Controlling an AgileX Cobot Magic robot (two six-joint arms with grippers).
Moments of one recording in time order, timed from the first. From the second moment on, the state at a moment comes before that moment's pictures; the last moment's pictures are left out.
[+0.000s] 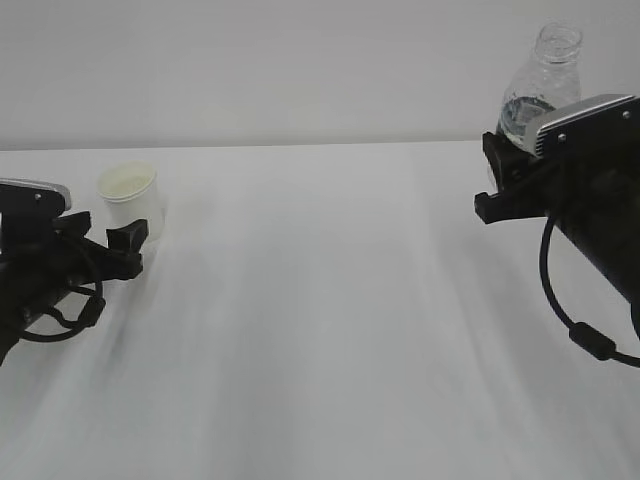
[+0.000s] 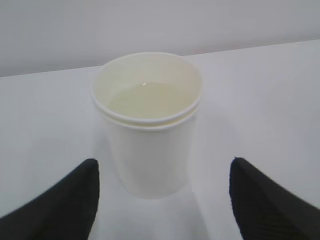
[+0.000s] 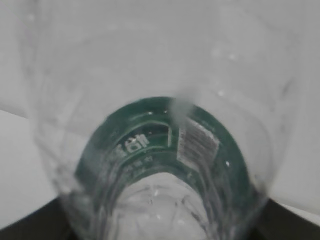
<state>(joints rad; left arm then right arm) -0.17 2.11 -0.65 0.03 -1.14 -0.02 0.24 1.78 -0.58 0.04 -1.10 -0.32</state>
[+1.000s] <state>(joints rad) -0.25 2.09 -0.62 0.08 -1.14 -0.02 0.24 1.78 -0.58 0.16 -1.00 -0.20</state>
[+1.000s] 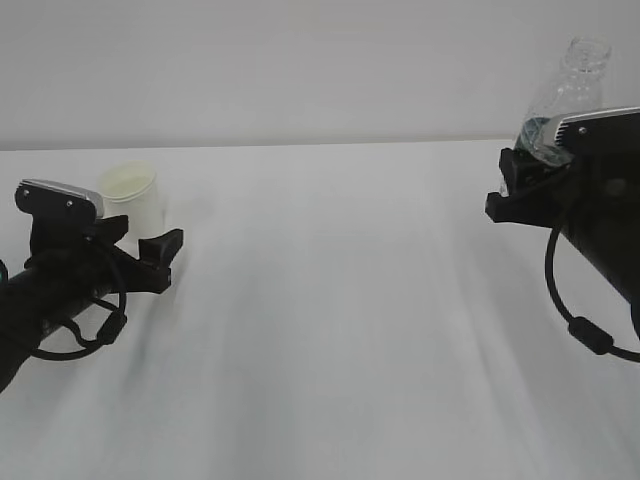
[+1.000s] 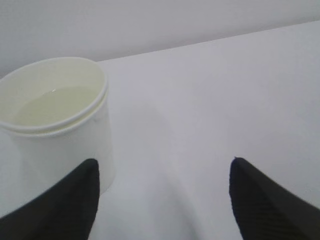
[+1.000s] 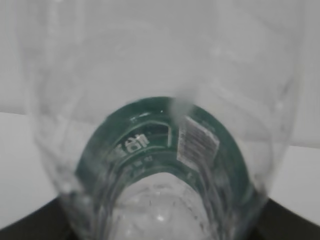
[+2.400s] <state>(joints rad) -0.25 2.03 -0.62 0.17 -1.14 -0.02 0.24 1.89 -0.68 0.19 -0.87 -0.19</state>
